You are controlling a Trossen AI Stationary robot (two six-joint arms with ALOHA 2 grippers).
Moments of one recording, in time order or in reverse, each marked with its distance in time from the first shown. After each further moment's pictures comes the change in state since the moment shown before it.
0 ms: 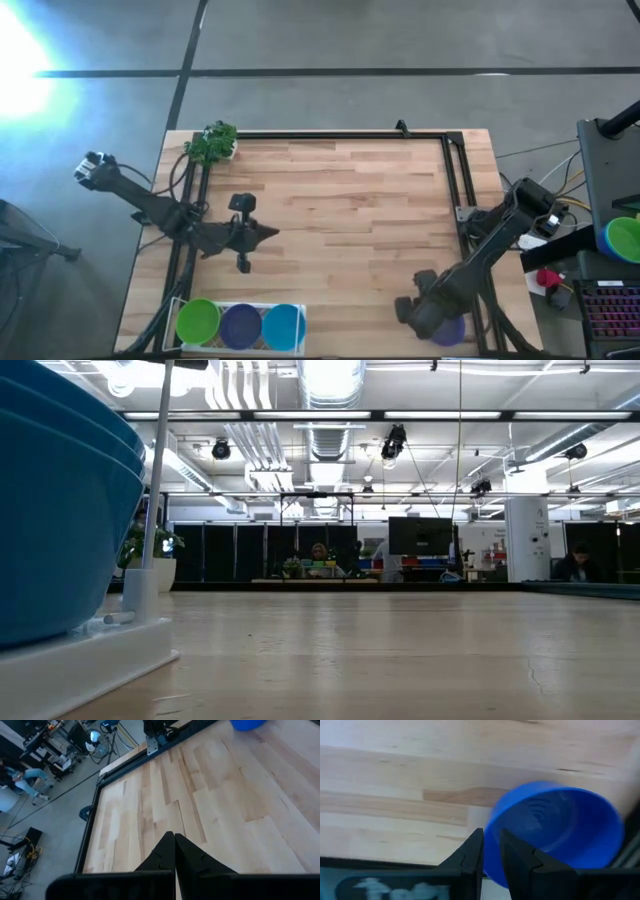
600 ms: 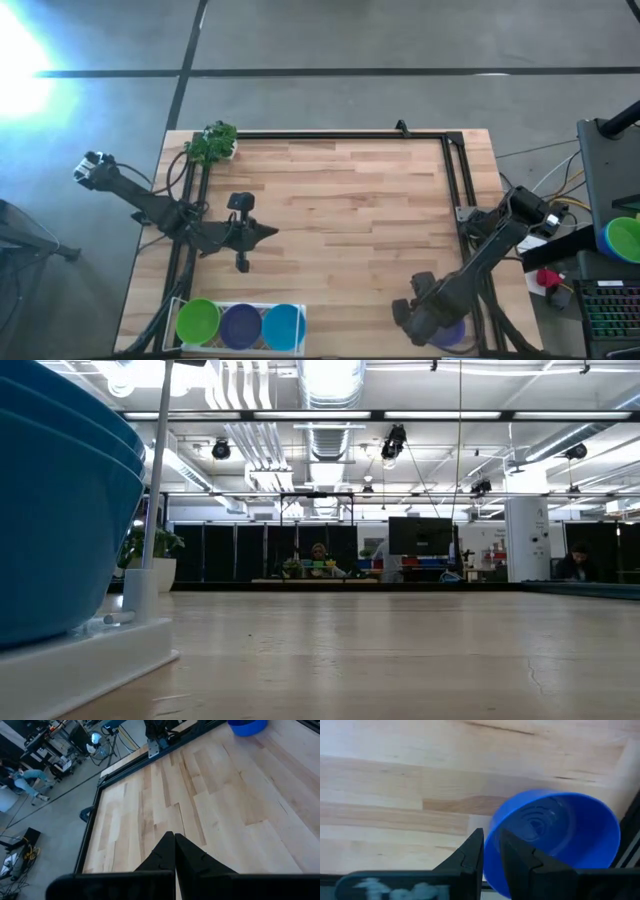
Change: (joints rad) left arm 0.000 -0.021 0.000 0.001 0.002 -0.006; right arm 0.003 0.102 0.129 -0.148 0.025 -0.010
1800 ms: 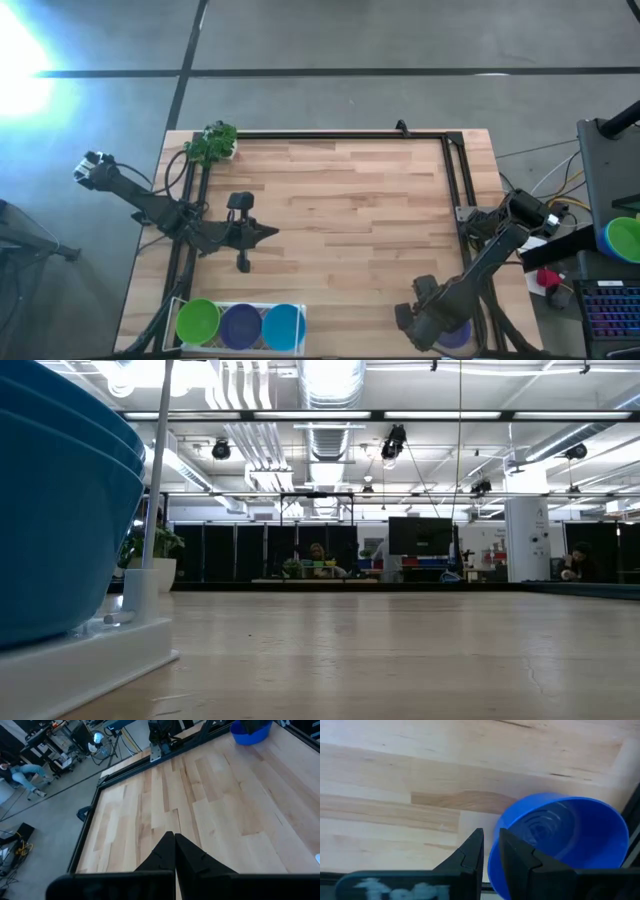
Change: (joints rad) left arm 0.000 -0.001 0.001 0.027 -0.001 -0.054; right arm 0.033 0.019 0.003 -0.003 0.005 -0.005
